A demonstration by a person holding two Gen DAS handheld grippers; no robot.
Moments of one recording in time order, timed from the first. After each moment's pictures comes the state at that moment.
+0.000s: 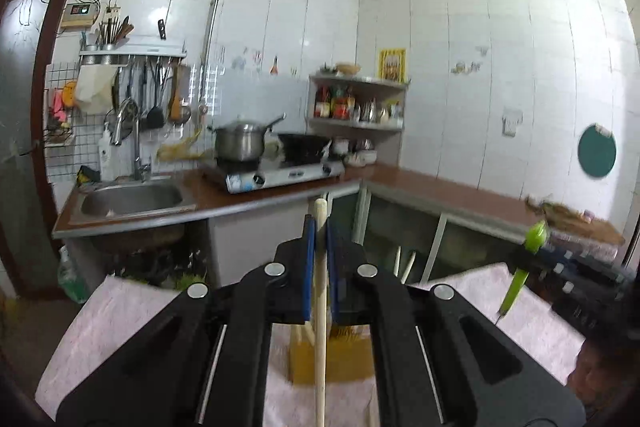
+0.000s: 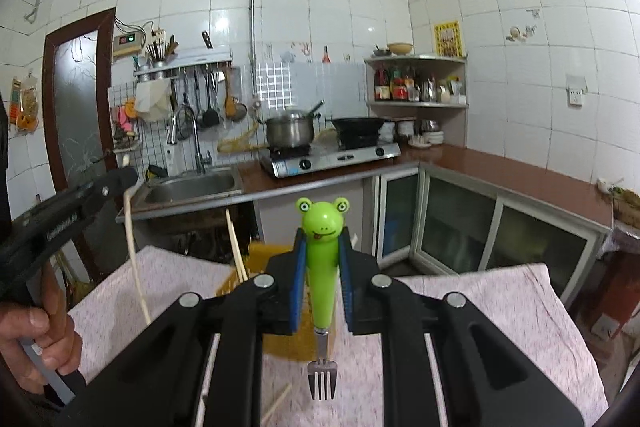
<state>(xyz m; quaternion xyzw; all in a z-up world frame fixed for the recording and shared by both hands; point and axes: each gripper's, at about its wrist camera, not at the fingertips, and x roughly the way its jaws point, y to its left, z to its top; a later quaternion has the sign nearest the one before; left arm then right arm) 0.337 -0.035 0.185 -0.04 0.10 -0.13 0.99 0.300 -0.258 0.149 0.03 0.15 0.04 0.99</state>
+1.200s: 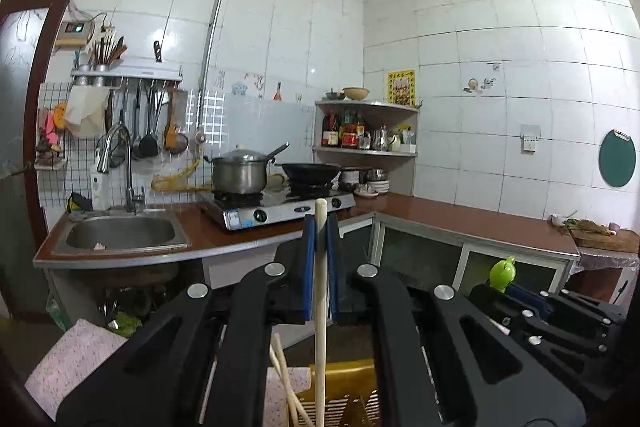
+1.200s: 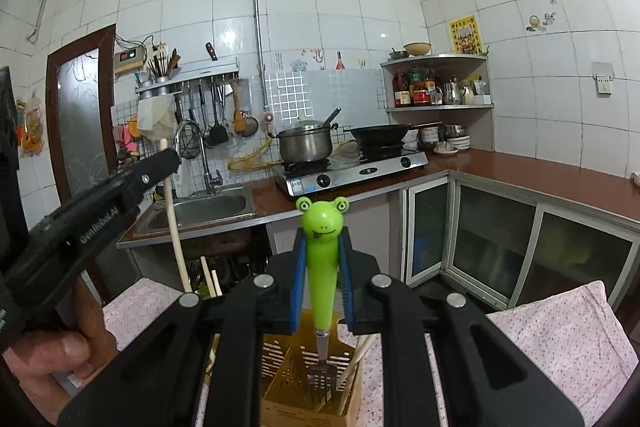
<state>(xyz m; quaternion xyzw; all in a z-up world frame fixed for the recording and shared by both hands) 0.453 -0.070 0.159 -0.03 0.05 -0.10 0.99 0.426 -0.248 0.117 0.06 0.13 0.08 0.99</state>
